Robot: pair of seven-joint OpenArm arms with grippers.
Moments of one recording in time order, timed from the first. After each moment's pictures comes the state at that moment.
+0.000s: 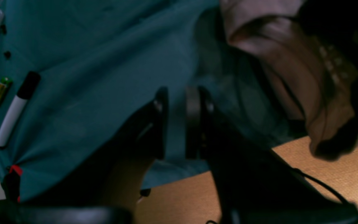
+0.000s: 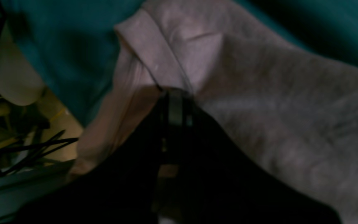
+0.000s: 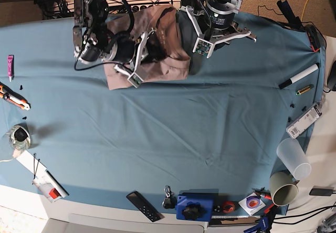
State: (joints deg) left arm 30.9 -3.7 32.5 132.4 28.2 4.3 64.6; right arm -9.5 9.0 1.1 101.0 39.4 40.4 -71.3
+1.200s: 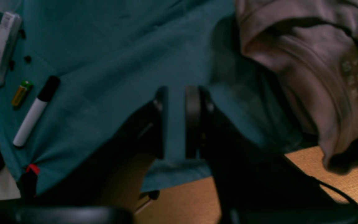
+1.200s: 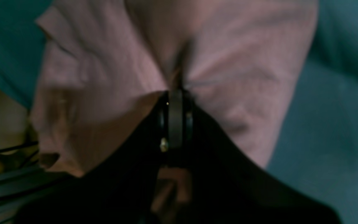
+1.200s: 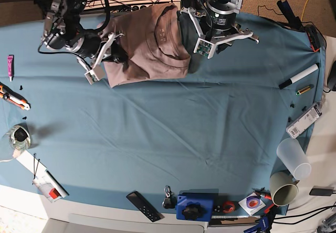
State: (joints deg) left arm 31.1 -3.7 32.4 132.4 31.5 4.3 63.1; right arm -15.5 8.7 21.2 104.1 44.3 40.4 -73.6
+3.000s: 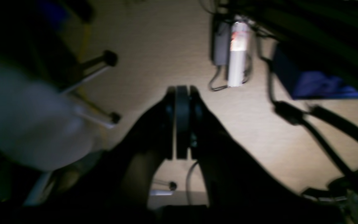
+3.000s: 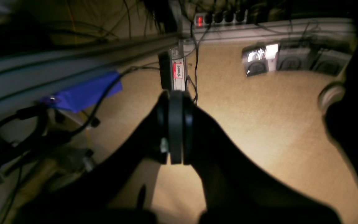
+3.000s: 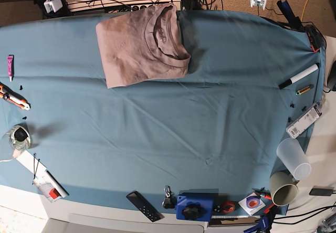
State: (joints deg) left arm 59.4 -3.3 -1.3 132.4 2.2 -3.1 64.9; right arm -48.4 8.6 47.3 108.0 54.6 40.0 -79.4
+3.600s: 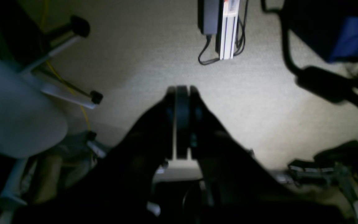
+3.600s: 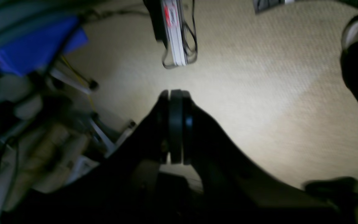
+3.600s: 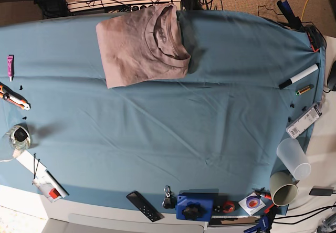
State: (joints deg) left arm 58.8 -3.2 -1.3 114.1 0.9 -3.1 56.9; right arm -47.8 12.7 40.5 94.3 45.4 40.0 -79.0
